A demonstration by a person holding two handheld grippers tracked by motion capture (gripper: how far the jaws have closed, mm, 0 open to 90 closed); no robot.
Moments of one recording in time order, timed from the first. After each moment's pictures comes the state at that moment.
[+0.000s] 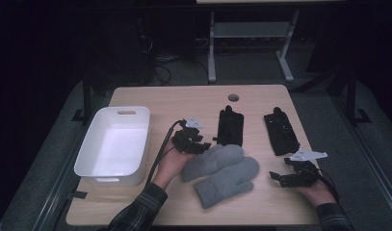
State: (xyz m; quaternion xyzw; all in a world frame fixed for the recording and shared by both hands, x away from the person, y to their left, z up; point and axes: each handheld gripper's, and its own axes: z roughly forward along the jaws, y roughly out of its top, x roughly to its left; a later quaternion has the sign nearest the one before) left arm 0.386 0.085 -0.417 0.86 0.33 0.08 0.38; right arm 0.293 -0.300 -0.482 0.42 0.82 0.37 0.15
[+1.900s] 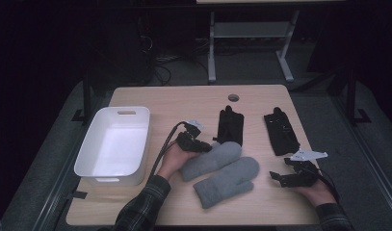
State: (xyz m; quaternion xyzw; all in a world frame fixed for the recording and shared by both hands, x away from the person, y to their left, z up) left arm 0.414 0.081 -0.457 0.87 0.32 -0.03 0.38; right arm 0.294 -0.301 -0.482 0.42 0.81 0.37 0.15
